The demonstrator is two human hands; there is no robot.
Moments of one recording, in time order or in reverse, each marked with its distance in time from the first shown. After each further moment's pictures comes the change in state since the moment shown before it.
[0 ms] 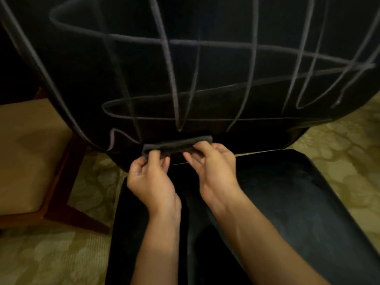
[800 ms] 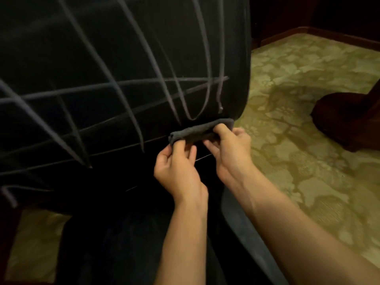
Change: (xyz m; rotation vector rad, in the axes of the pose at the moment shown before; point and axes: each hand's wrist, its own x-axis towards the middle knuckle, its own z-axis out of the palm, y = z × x) left_hand -0.137 -0.050 0.099 -0.027 -0.359 -0.313; right_hand 0.026 -0.135 -0.098 0.080 0.247 -0.360
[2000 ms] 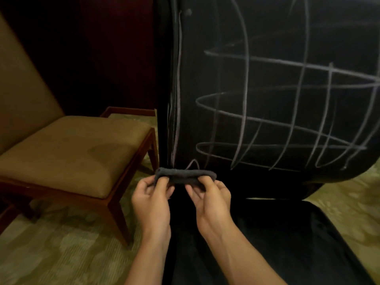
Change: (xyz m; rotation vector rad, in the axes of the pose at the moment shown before) left_hand 0.027 0.182 -0.223 0.110 0.309 0.406; right_hand -0.205 0.146 0.097 -0.131 -0.464 0.434
